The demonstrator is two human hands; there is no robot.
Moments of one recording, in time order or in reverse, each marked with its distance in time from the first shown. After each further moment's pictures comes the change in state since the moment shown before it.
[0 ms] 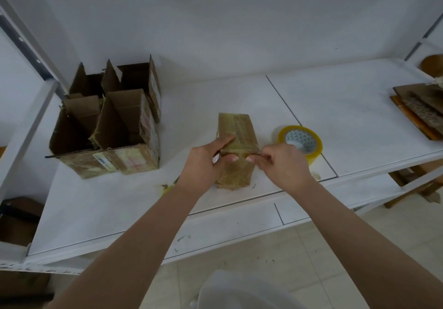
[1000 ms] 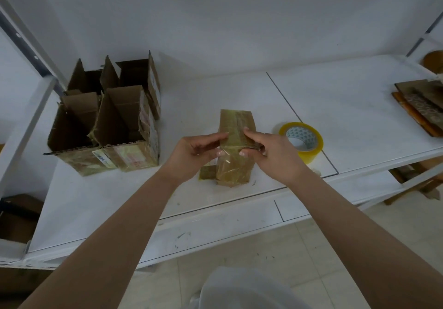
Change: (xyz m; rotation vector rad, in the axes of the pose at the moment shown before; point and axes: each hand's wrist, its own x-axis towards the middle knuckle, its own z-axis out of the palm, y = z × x) left_hand 0.005 -0.014 -0.023 -0.480 -0.140 -0.093; right_hand 0.012 -0.010 -0.001 0.218 -0.040 -0.185
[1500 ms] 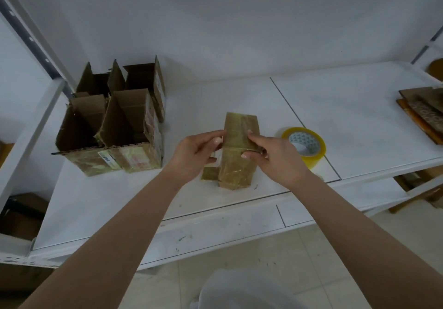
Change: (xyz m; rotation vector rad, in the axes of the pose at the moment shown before) left_hand 0.001 0.011 0.001 0.233 0.088 -0.042; right_hand 0.002 0.001 -0.002 -0.053 -0.025 0.009
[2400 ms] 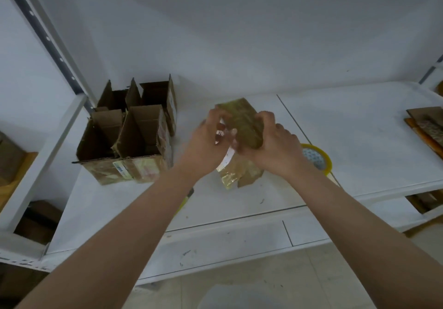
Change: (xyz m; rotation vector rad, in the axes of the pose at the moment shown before) left_hand 0.009 0.066 -0.004 0.316 0.196 0.166; right_hand 0.030 -0.041 -0.028 -0.162 0.091 0.118
